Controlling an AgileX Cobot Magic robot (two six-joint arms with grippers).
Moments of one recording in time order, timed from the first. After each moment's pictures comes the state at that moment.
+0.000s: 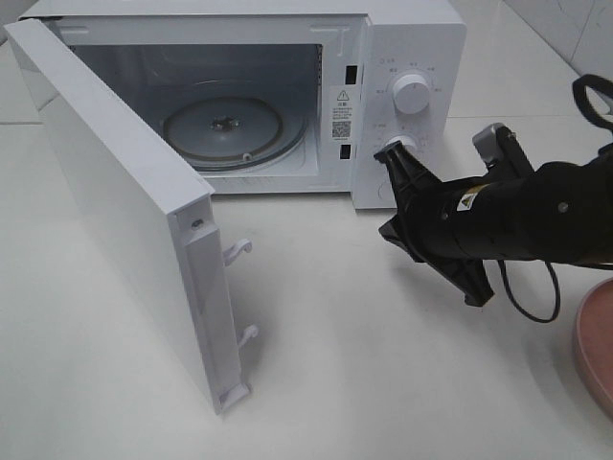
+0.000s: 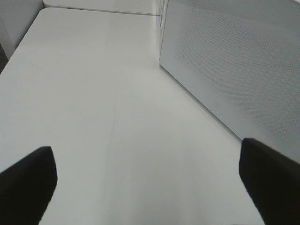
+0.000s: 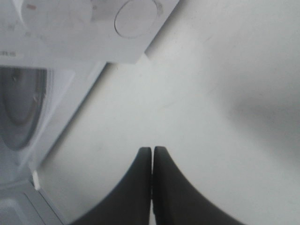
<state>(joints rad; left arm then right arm) 0.05 0.00 -0.52 -0.09 1.08 -0.01 0.52 1.70 -0.64 0.38 -0.31 0.99</state>
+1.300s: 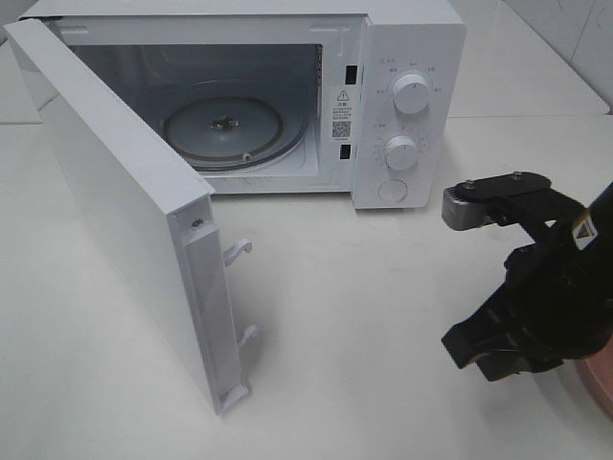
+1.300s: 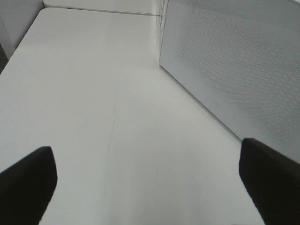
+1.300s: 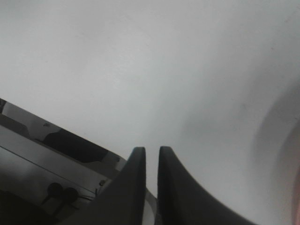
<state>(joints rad) 0.05 0.00 -0.52 -0.09 1.08 -0.01 0.48 1.34 -0.64 0.15 0.69 0.08</state>
